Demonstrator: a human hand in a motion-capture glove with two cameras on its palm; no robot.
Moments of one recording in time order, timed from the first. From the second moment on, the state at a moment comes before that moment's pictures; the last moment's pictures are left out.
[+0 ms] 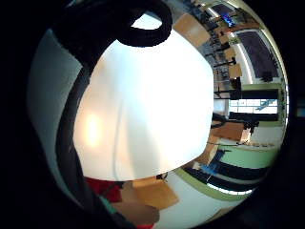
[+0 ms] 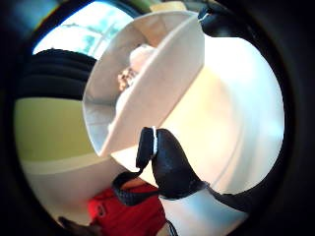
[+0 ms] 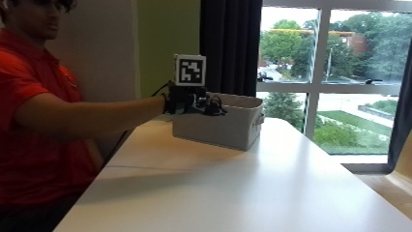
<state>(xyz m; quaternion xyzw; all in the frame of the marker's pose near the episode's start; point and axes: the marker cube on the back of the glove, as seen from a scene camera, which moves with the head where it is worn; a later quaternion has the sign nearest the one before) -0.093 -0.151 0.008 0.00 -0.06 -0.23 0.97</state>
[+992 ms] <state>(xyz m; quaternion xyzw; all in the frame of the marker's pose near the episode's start) -0.015 -0.119 0.066 0.00 -0.08 -0.09 0.99</state>
